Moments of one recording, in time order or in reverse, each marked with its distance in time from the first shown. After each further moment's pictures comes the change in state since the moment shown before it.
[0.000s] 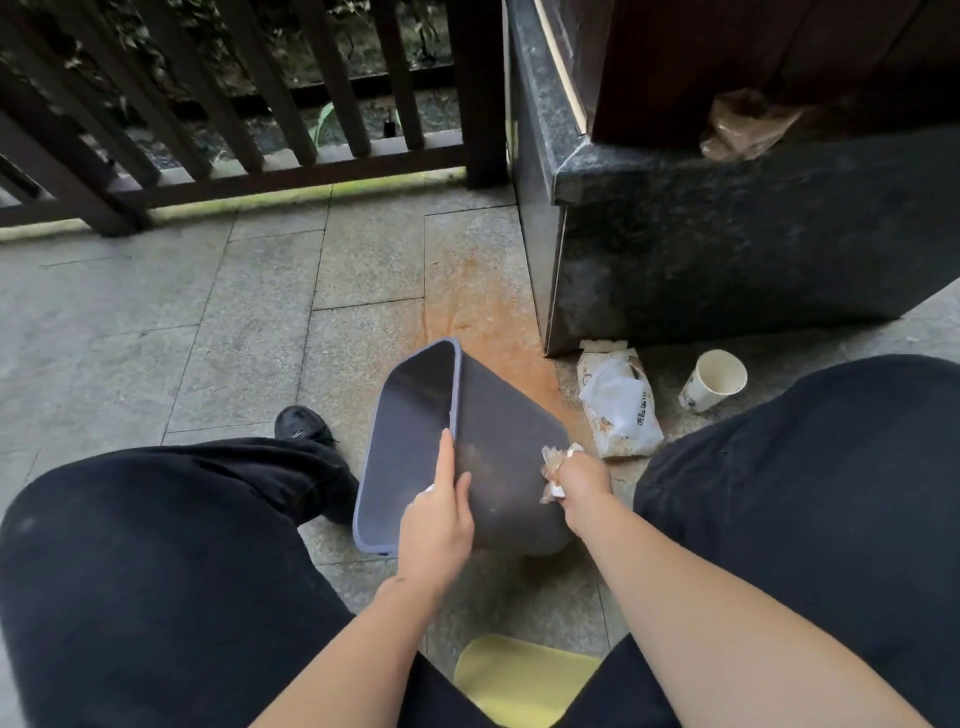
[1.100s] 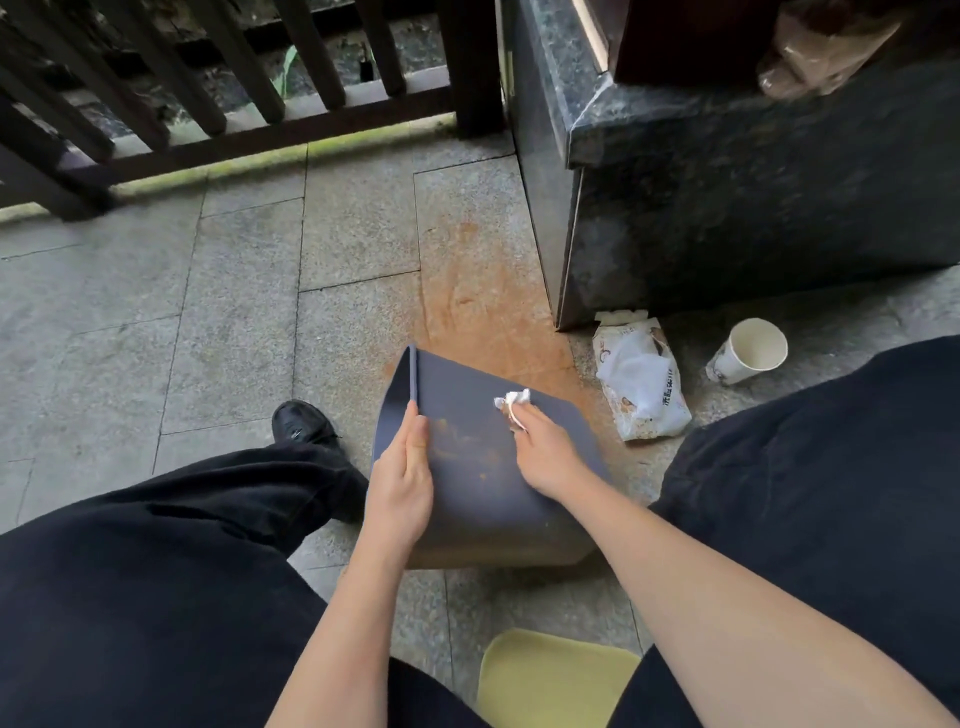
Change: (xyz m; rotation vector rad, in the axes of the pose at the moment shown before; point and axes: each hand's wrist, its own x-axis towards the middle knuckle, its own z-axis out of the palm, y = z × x) left_hand 0.083 -0.018 -0.042 -0.437 0.007 -0.107; right_hand 0.041 -0.017 0.053 -0.762 -0.308 -0.633
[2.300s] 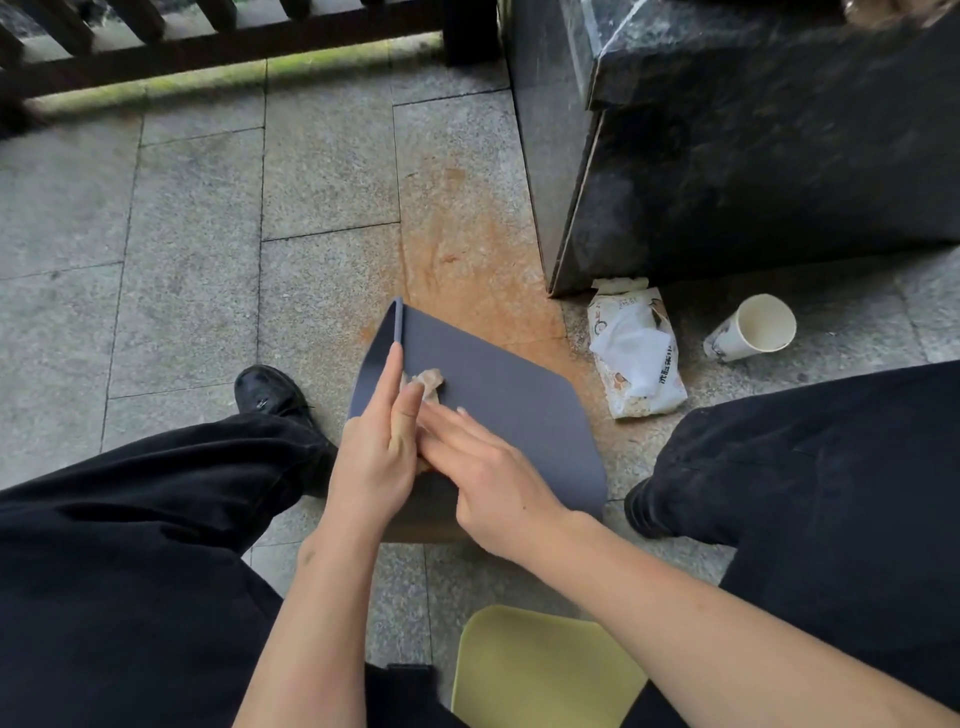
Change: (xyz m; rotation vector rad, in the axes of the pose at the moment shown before) left_hand 0.025 0.012 -0.005 0.167 -0.018 0.142; right_hand -0.048 -0.058 0.018 -0.186 0.020 -0.559
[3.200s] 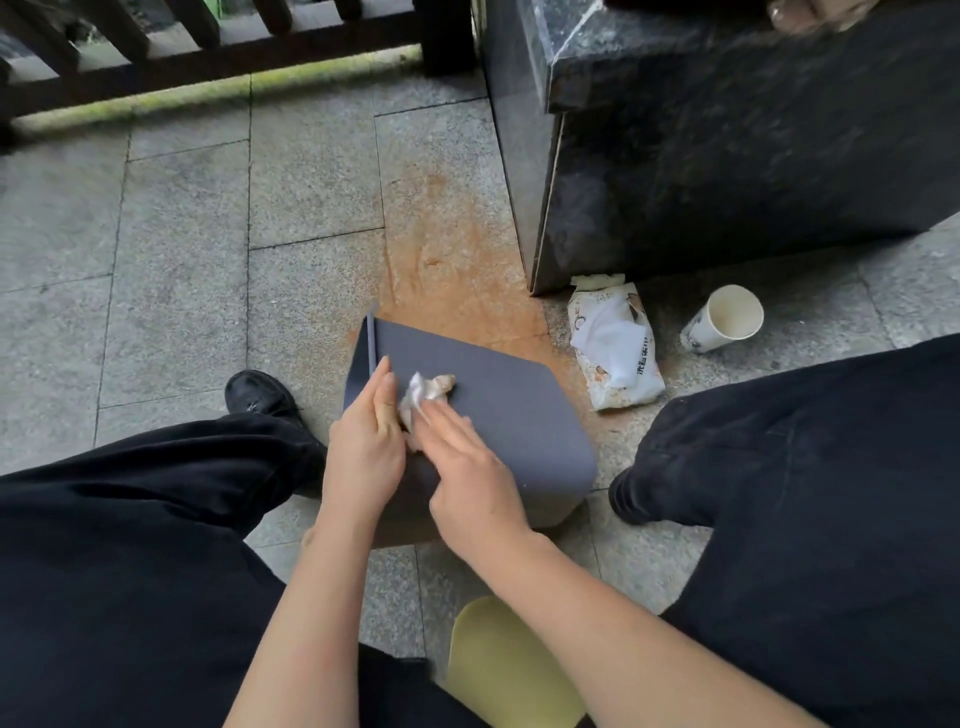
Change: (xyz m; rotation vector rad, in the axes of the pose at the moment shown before) left_hand -0.006 0.008 0.007 0.102 0.026 -0.151; right_hand -0.016 -0.014 0.018 0.065 0.126 0.306
